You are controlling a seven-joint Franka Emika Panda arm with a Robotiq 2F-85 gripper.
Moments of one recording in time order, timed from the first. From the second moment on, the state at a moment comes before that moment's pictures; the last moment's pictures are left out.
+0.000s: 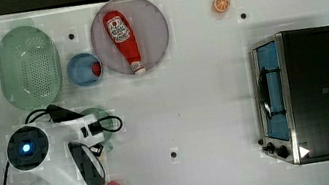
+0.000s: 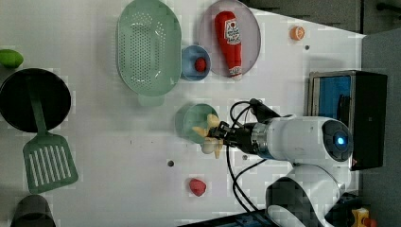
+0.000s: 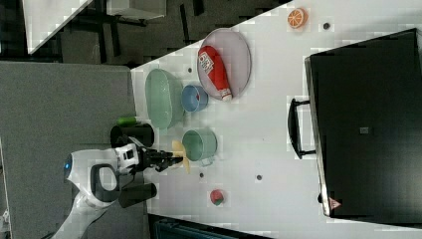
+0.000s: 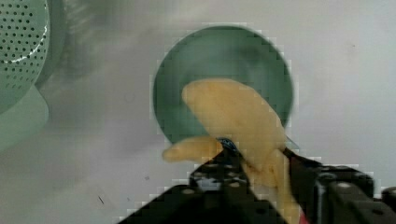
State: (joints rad) arm 0.05 0.13 0.45 -2.33 -0.01 0.81 0.22
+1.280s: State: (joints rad) arm 0.06 -0.07 0.22 -2.15 0.00 0.45 0.27
